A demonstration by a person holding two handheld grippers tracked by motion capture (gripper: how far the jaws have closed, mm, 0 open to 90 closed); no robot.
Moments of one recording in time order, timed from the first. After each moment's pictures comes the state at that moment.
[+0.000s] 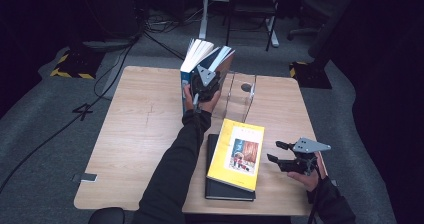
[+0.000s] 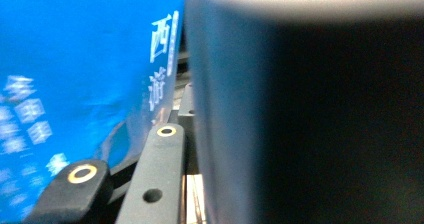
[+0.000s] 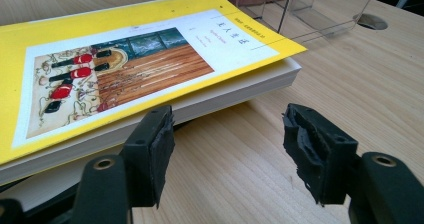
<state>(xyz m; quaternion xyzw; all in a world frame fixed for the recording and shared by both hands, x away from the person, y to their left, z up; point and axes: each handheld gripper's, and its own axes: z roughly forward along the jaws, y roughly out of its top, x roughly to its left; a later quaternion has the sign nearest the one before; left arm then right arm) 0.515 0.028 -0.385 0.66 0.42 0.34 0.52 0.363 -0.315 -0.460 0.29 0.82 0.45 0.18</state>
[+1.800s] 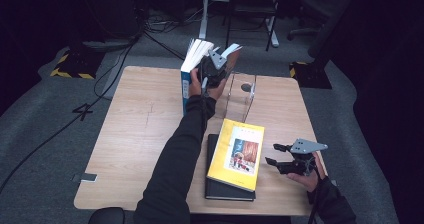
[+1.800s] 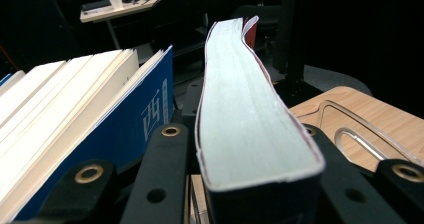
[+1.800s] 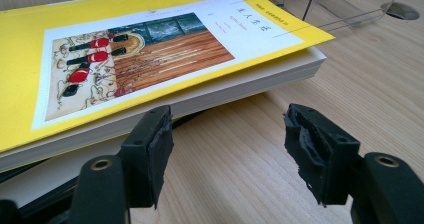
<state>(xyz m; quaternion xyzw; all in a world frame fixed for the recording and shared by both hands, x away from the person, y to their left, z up) 0.534 0.007 -0.342 0.70 0.39 0.36 0.47 0.363 -0.312 -0.462 0.27 0.84 0.44 0.16</state>
